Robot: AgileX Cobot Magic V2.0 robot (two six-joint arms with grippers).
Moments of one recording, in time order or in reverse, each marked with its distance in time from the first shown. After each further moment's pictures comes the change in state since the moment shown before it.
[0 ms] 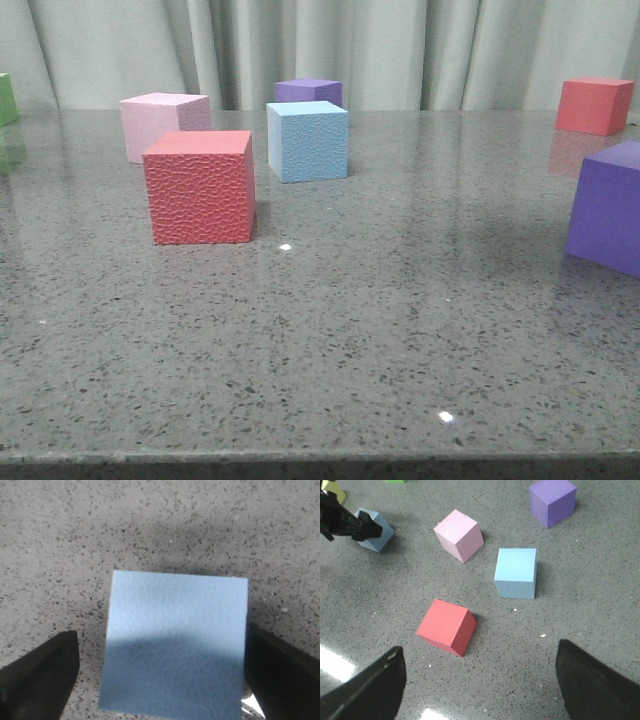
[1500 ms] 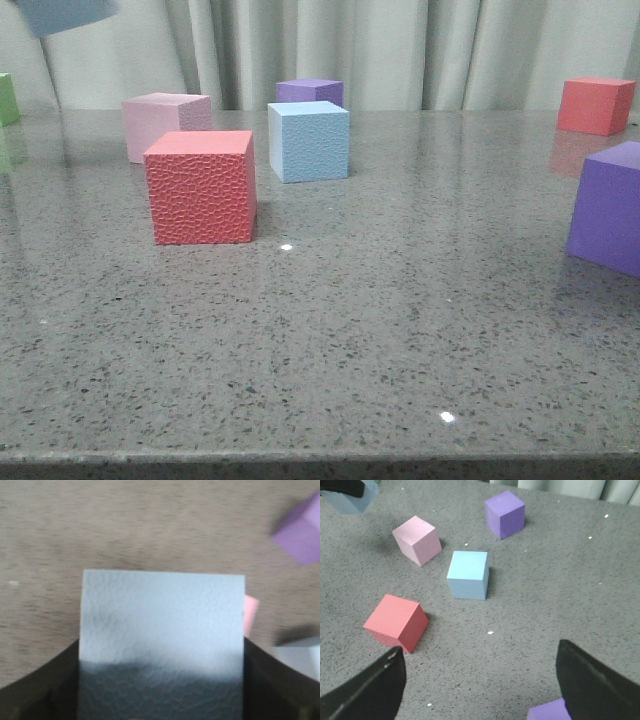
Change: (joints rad) left arm -0.292 -0.010 -0.388 -0.150 0.286 -0.332; right arm 0.000 -0.234 0.267 -0.201 -0.107 0.040
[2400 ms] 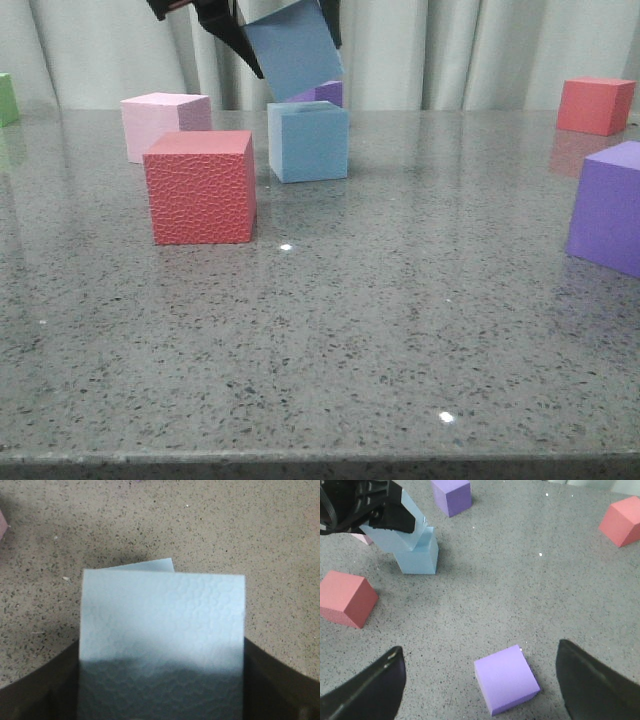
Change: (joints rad) left arm -0.411 0.139 -0.025 0.106 -0.112 -0.447; right arm 0.000 -0.095 0.020 -0.106 0.183 0.040
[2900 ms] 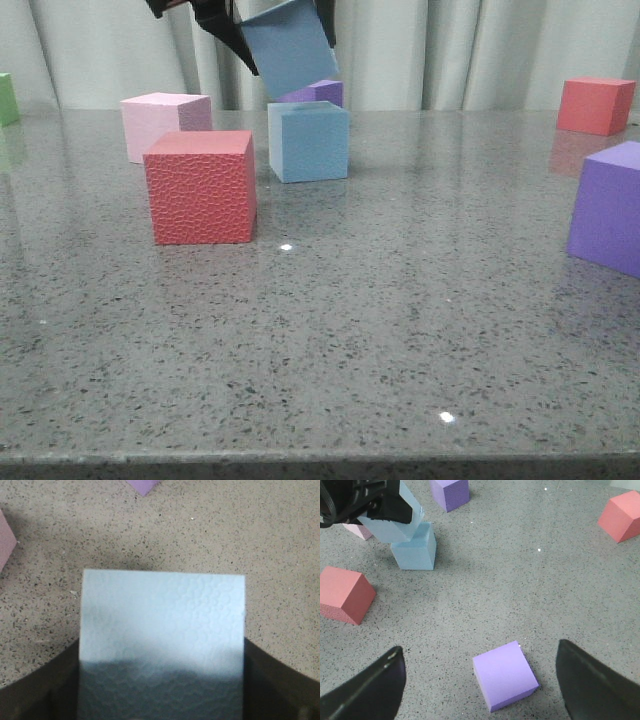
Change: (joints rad) left arm 0.000 0.002 -0.002 0.037 -0.014 -0.005; right arm 0.000 0.000 0.000 0.000 0.007 0.000
